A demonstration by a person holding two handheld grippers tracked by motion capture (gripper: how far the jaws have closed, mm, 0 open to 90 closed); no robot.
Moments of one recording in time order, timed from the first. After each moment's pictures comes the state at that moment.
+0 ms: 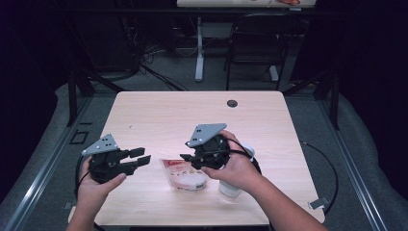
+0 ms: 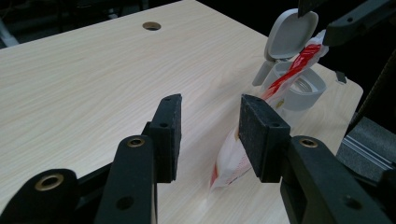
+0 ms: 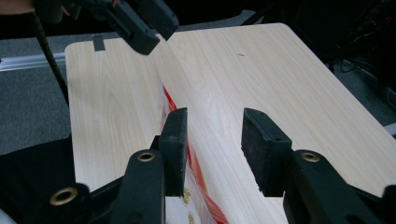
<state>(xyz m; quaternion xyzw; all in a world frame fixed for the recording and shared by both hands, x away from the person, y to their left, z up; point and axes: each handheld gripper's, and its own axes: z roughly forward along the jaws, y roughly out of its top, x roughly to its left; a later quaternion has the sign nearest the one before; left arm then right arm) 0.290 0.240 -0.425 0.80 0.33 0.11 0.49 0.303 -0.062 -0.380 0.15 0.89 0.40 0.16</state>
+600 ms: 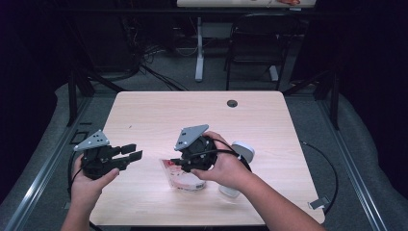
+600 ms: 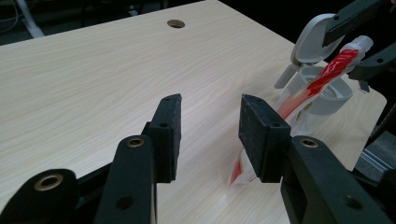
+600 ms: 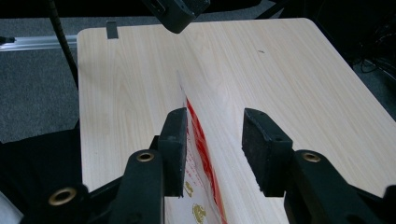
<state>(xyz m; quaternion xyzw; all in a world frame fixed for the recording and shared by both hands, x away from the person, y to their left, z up) 0.299 0.256 -0.426 0.79 0.36 0.12 0.48 0.306 -0.036 -0.386 0.12 0.90 0.38 0.15</state>
